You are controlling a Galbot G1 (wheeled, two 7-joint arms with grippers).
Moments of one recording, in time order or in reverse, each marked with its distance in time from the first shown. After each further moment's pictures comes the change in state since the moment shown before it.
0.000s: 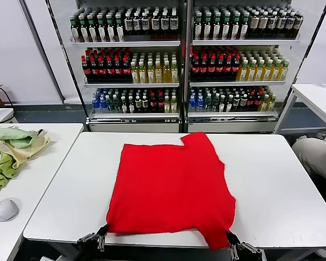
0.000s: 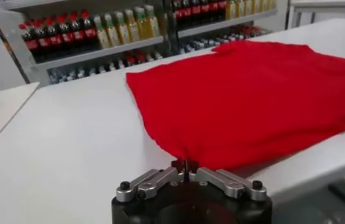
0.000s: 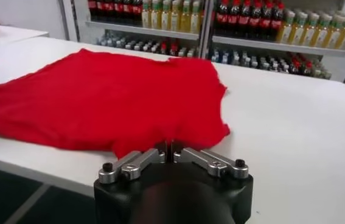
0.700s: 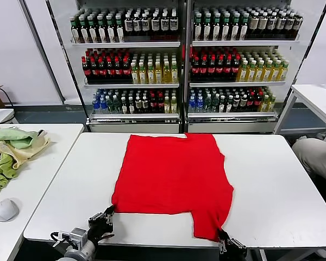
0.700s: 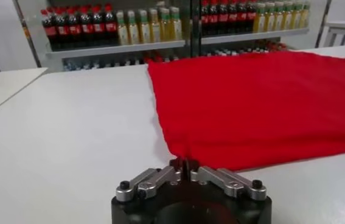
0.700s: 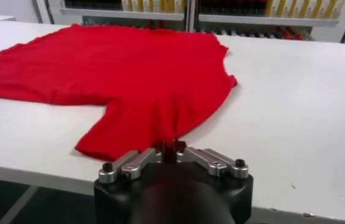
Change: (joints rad) left arm -0.378 -0.056 0.171 0.296 -0.091 0.058 -0.008; right arm 0.209 0.046 -0.145 -0.217 0.020 -0.002 0.032
